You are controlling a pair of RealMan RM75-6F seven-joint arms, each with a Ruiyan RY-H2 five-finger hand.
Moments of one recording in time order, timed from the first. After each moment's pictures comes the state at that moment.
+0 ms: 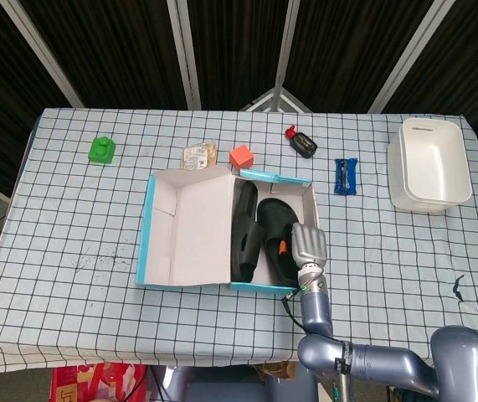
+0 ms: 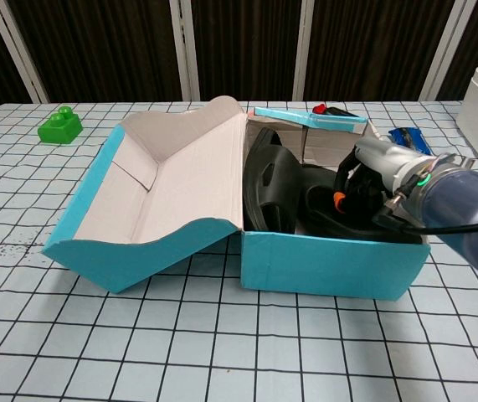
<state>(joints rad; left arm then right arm) -0.02 -0.90 -0.10 -1.70 1.29 1.44 -0.08 0.79 -1.80 0.37 -1.60 -0.45 1.34 -0.70</state>
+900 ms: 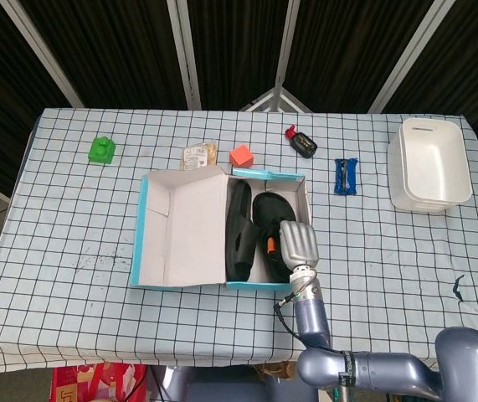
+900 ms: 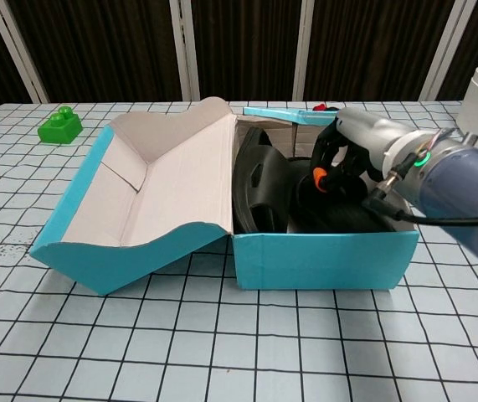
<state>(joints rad) -0.02 -0.90 -0.10 -1.70 1.29 1.44 -0.08 0.78 -1.77 0.39 -1.77 -0.57 1.41 -0.75</state>
